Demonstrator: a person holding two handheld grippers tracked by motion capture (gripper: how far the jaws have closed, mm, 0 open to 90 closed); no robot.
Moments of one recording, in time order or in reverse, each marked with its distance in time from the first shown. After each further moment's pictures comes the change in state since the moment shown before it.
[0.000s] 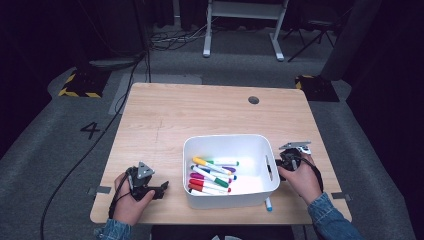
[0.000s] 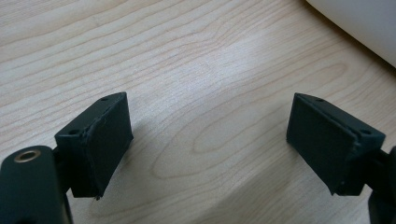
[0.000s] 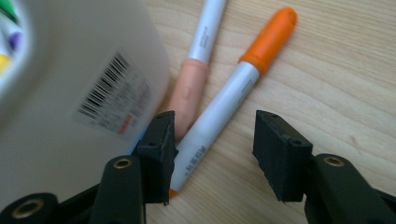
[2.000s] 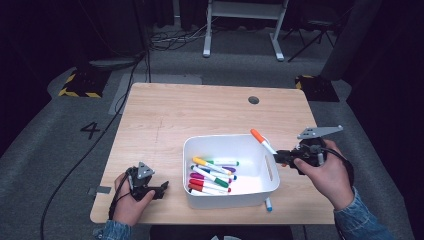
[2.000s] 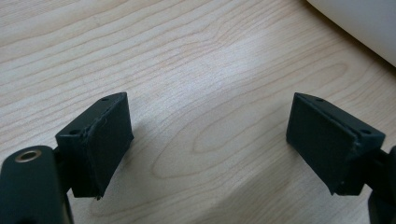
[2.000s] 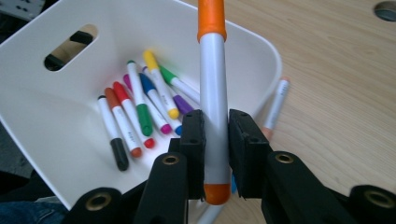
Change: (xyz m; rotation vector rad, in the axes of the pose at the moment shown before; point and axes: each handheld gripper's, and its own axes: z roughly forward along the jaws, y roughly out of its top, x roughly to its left) left arm 0.000 0.000 0.000 -0.002 0.002 -0.001; right arm 0.066 0.053 -0.130 -0.100 0.103 -0.129
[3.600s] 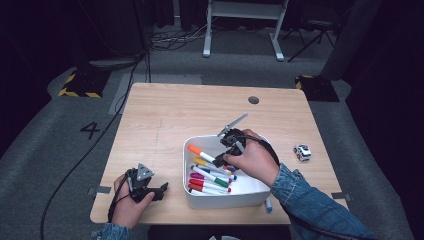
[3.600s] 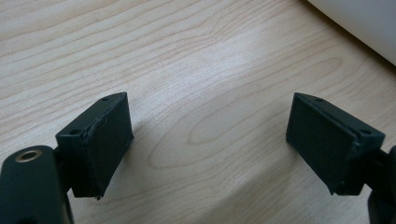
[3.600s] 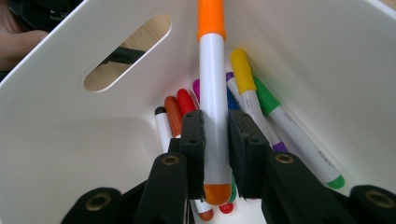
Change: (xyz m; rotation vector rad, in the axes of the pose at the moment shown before) left arm -0.002 -0.003 -0.003 0.001 0.003 0.001; right arm 0.077 0.077 0.138 0.300 0.189 -0.146
